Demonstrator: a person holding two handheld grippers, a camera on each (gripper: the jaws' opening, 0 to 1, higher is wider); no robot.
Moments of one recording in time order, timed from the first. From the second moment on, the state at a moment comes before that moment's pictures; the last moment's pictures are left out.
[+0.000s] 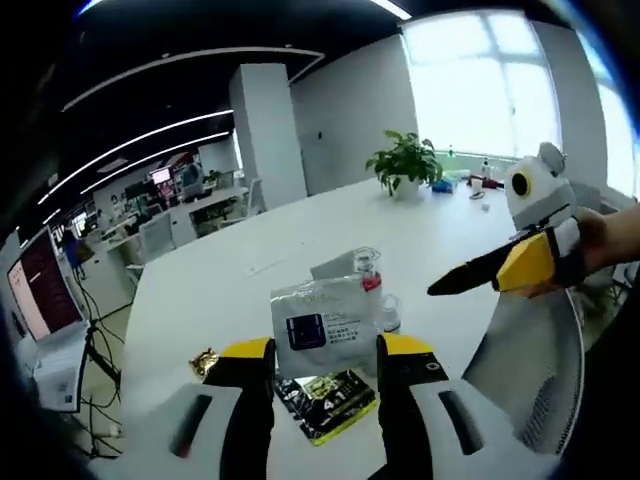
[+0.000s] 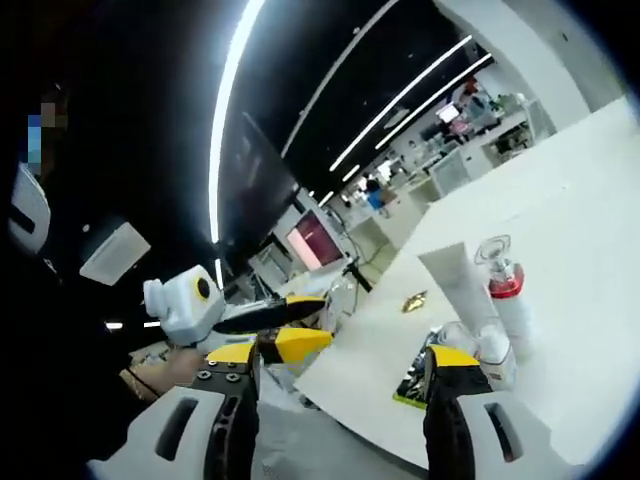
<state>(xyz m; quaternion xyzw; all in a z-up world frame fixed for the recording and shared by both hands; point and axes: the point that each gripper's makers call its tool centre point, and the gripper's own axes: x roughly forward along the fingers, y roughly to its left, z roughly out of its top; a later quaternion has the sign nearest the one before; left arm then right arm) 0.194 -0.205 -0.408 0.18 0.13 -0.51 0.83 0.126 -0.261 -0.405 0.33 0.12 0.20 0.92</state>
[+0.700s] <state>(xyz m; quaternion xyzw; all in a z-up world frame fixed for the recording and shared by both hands) 0.143 -0.230 -0.404 0.19 0.11 -0.57 0.79 0.142 -0.252 -0.405 0.43 0.09 0.20 0.88</state>
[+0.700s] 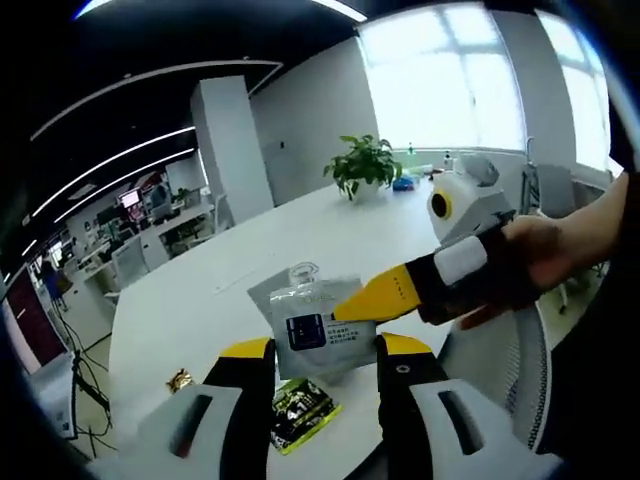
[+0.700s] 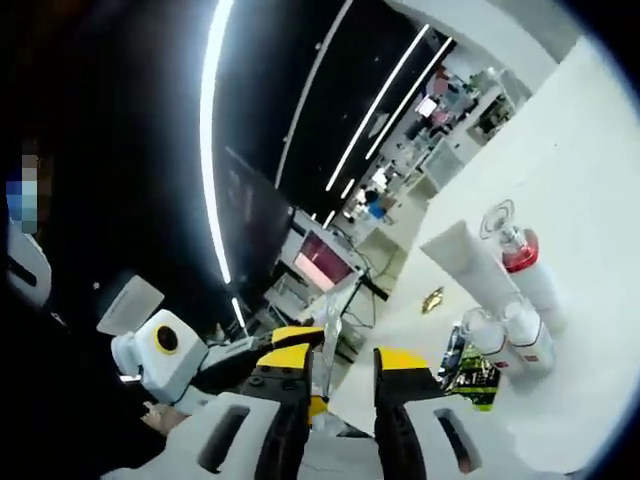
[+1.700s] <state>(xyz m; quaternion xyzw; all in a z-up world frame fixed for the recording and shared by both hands) 0.144 -0.226 -0.399 -0.20 0.32 -0.63 0.68 0.129 -0.266 -0.393 0.46 0.09 0.25 0.85</state>
